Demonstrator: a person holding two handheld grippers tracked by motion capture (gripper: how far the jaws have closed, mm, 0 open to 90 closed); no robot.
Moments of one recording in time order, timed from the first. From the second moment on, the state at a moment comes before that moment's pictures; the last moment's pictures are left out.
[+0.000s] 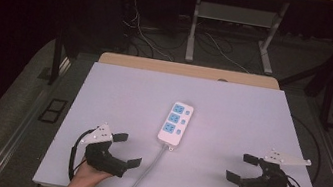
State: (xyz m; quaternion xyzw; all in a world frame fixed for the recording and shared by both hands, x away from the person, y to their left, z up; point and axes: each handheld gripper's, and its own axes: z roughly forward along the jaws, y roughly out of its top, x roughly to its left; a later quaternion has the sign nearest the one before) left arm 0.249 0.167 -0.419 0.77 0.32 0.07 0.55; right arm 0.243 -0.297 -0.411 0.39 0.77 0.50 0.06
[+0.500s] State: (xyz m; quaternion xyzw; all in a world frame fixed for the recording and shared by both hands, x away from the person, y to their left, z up) left arm 0.250 0.169 -0.419 0.77 0.33 0.07 0.55; right arm 0.243 -0.296 -0.412 0.39 0.78 0.49 0.06
